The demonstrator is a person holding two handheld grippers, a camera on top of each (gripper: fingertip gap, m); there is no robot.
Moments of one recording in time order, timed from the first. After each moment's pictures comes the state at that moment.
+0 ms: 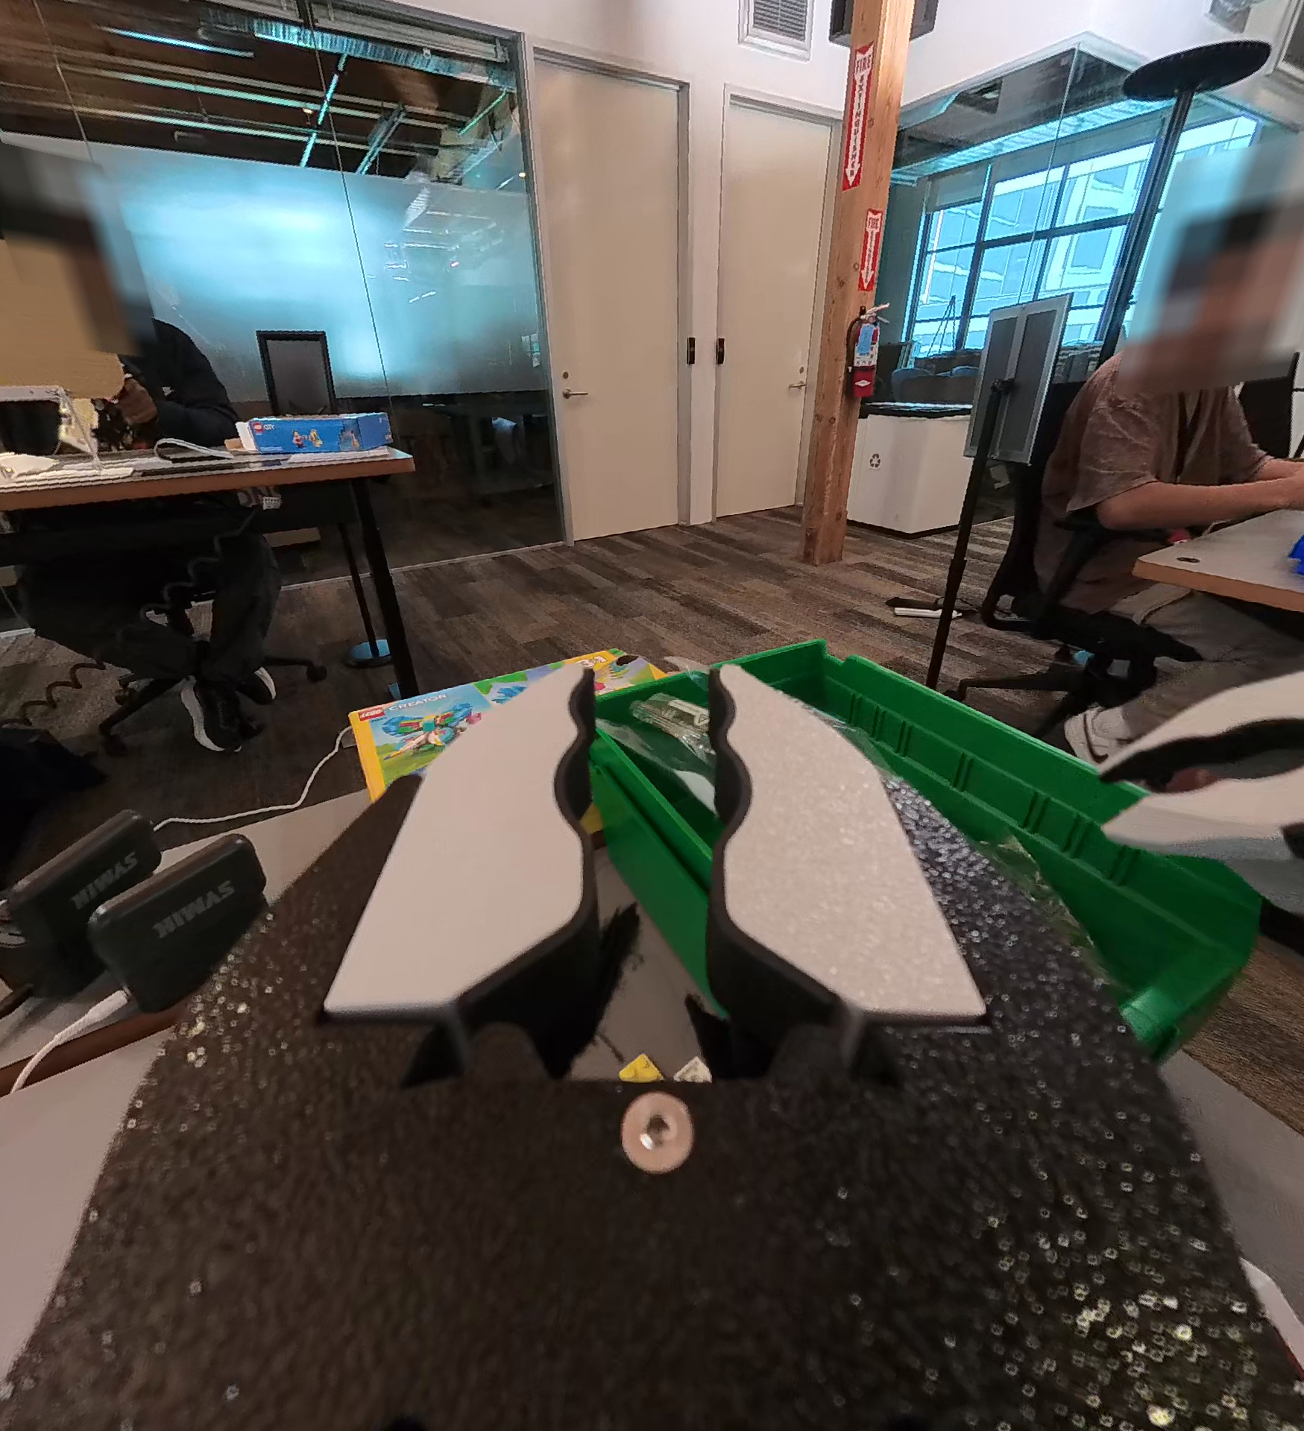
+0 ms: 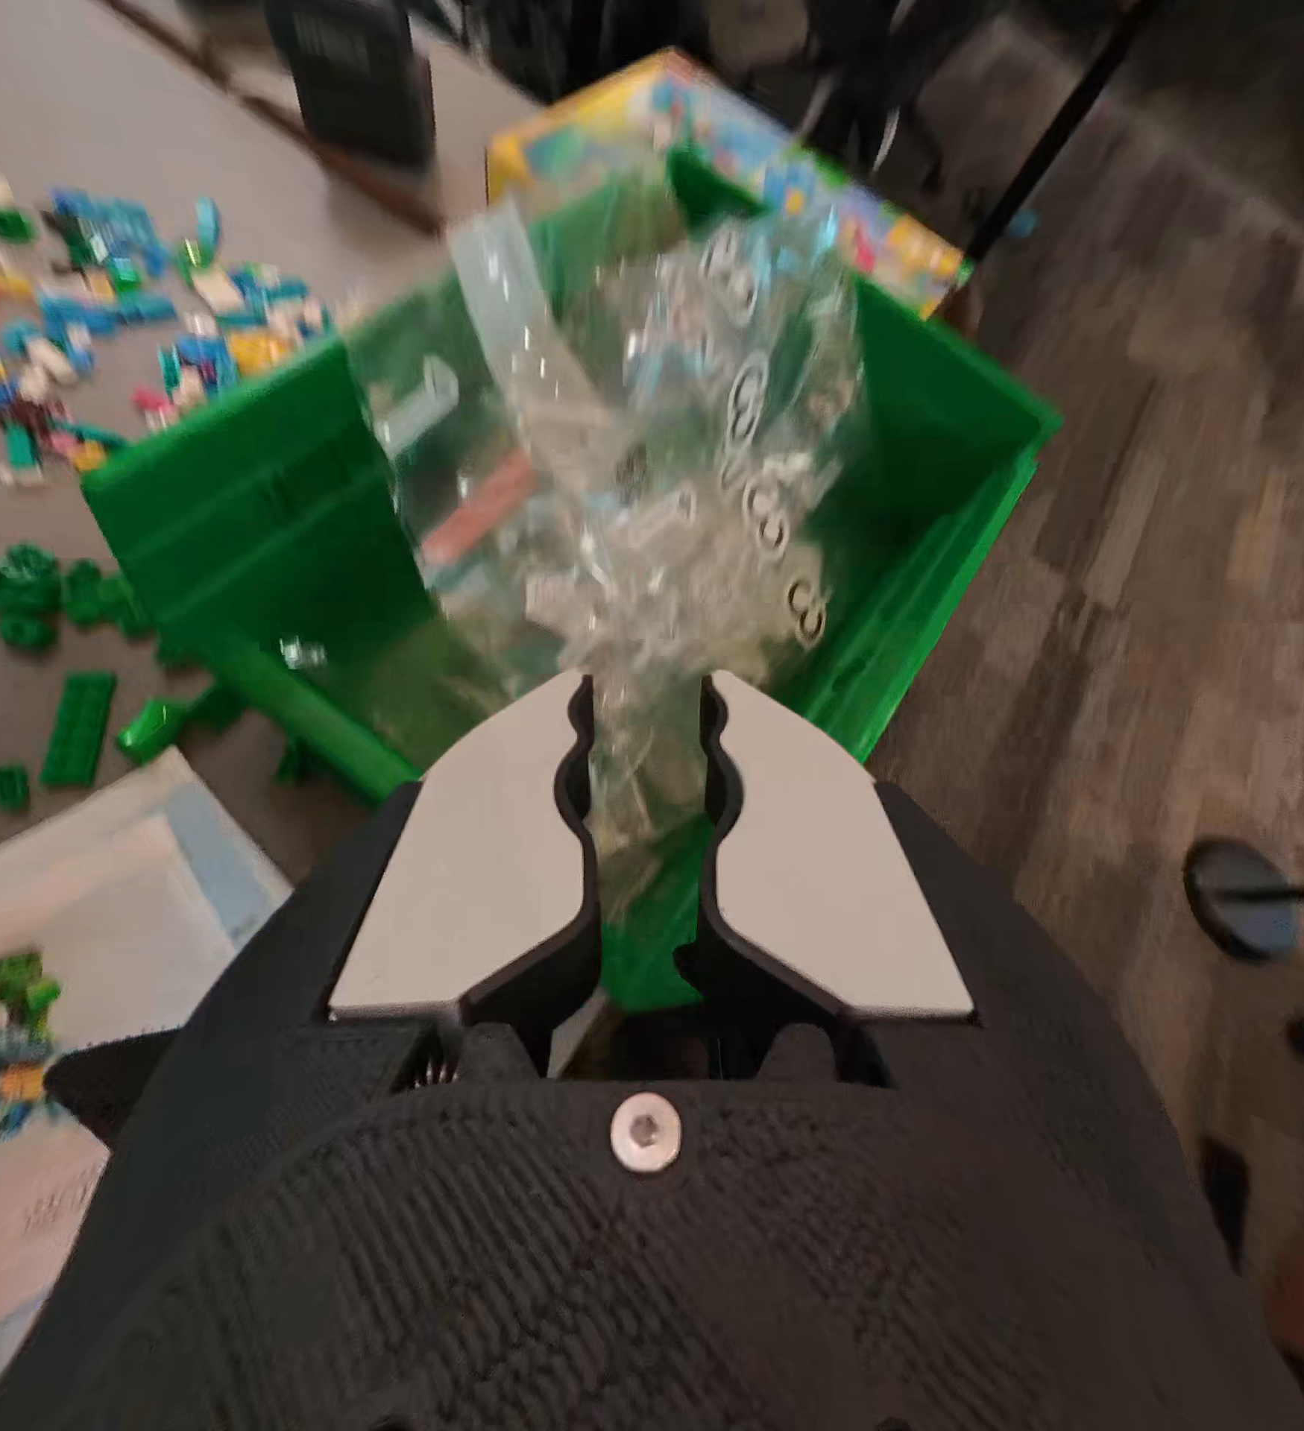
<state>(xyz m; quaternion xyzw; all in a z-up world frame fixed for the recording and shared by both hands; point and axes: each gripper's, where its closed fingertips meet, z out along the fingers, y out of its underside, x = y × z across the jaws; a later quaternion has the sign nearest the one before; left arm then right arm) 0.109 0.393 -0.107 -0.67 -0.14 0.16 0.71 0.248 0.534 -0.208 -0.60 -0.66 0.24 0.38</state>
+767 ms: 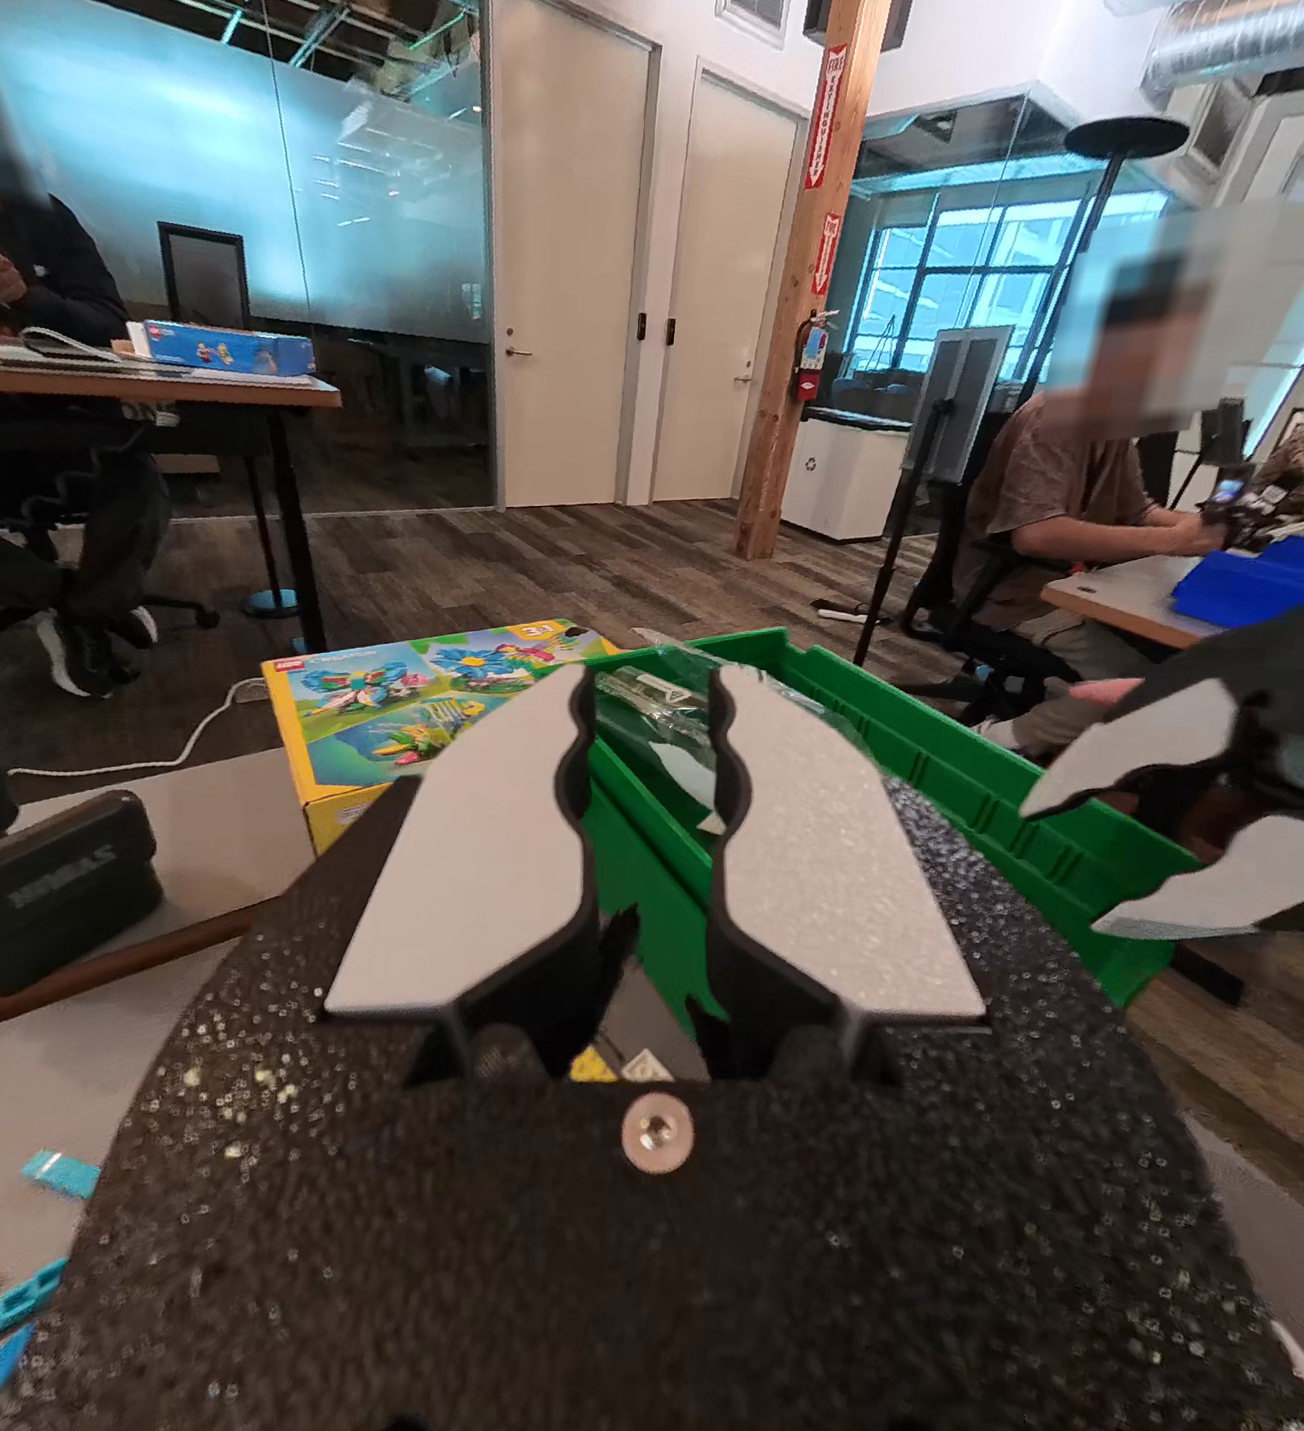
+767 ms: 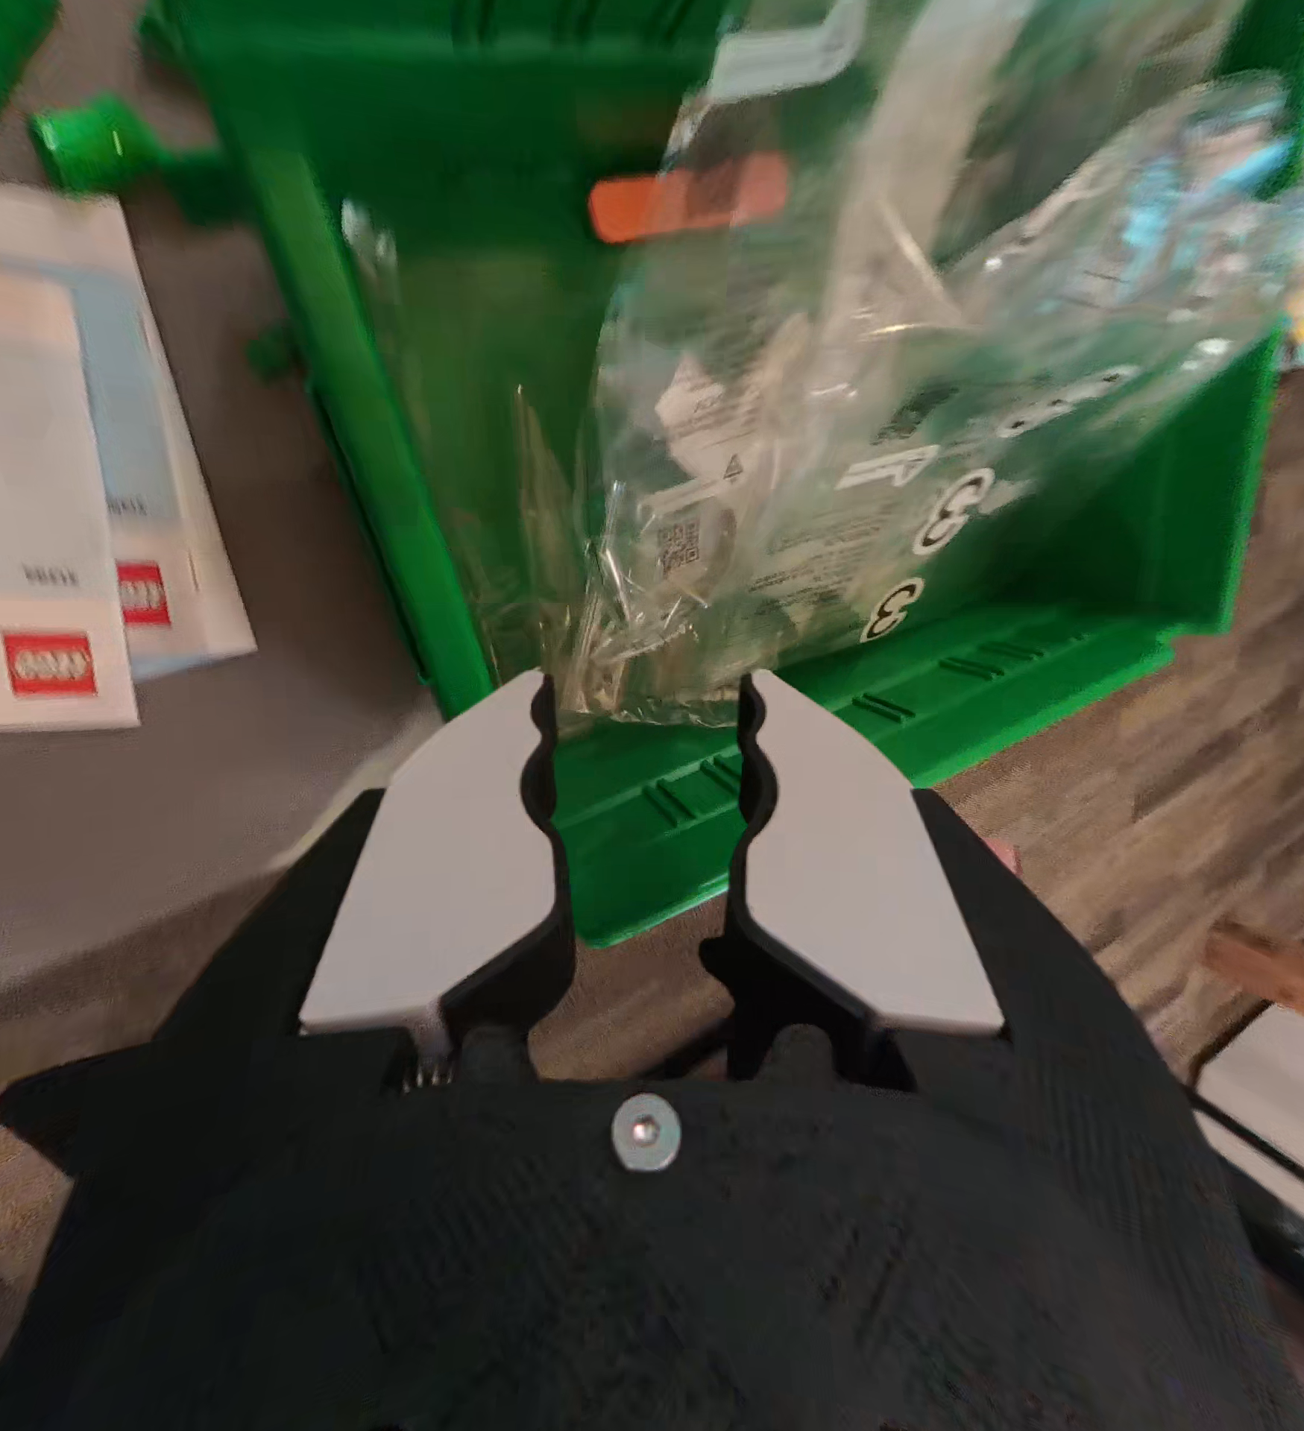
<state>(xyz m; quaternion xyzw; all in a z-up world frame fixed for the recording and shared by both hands) 0.096 0.401 -0.125 -0.68 -0.16 0.08 0.72 0.256 0.526 -0.240 -0.38 -0.89 0.02 0.24</state>
